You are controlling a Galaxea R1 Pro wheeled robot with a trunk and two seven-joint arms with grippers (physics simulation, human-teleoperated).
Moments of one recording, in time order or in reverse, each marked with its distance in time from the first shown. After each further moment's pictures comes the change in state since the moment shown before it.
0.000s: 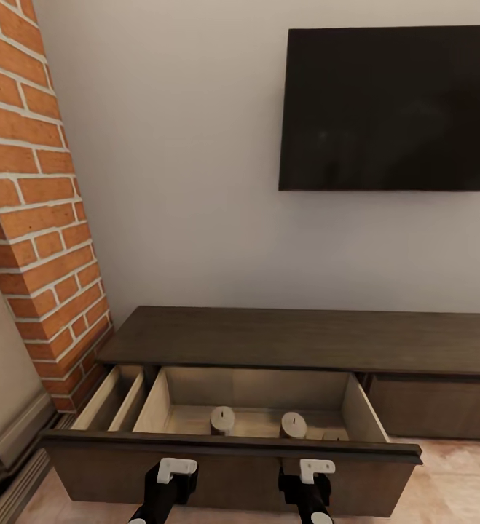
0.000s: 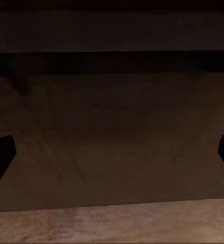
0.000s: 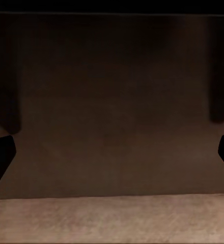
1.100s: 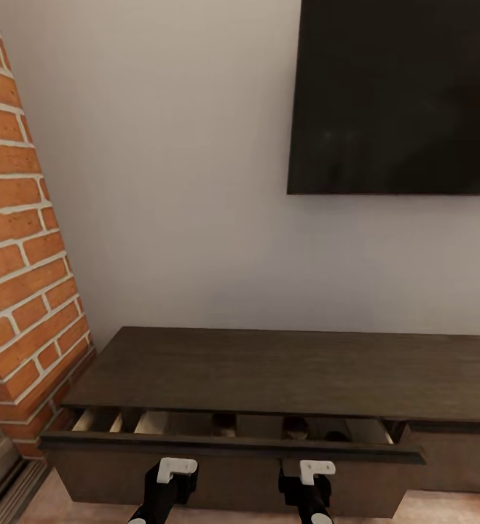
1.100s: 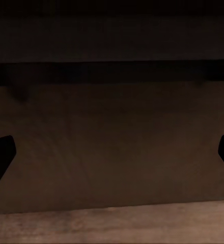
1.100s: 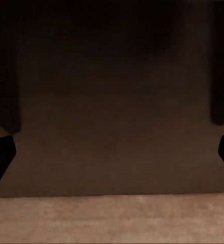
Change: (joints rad) left arm 0.000 0.000 0.000 -0.001 0.000 0.000 0.000; right arm 0.000 0.000 0.001 0.007 0.003 0.001 0.001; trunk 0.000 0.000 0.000
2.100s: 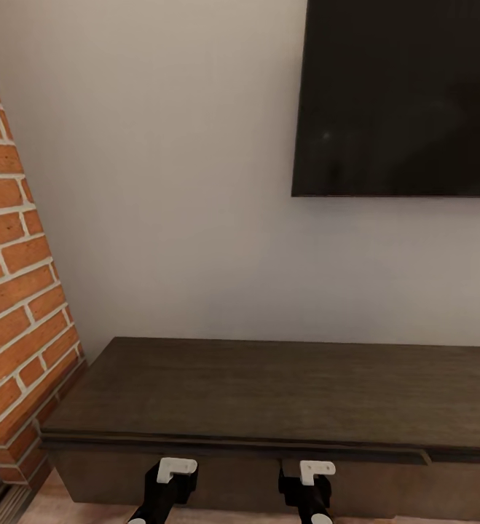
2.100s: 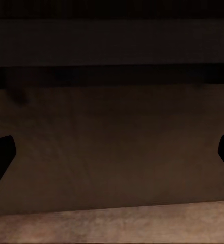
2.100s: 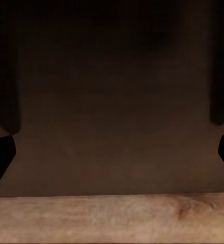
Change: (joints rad) left arm 0.000 0.001 0.000 0.000 0.000 -0.002 -0.001; right arm 0.000 0.000 0.001 0.002 -0.002 0.000 0.000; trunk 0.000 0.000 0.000
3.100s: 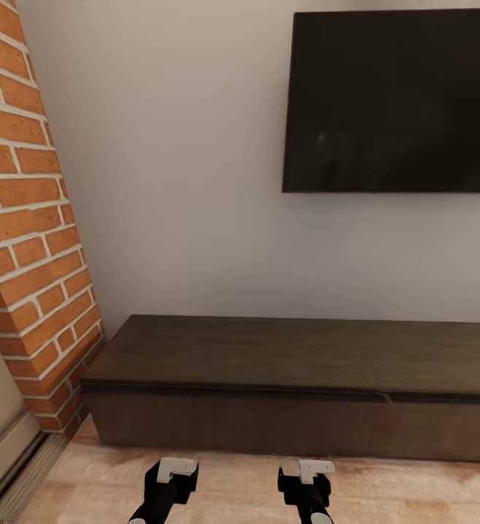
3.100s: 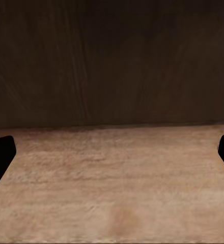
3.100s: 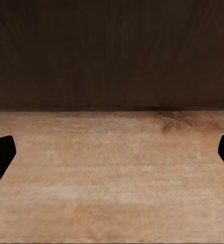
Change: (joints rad) left arm 0.000 0.001 -0.001 0.000 0.000 0.000 0.001; right arm 0.000 0.001 -0.001 -0.005 0.002 0.001 0.000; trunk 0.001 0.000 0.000
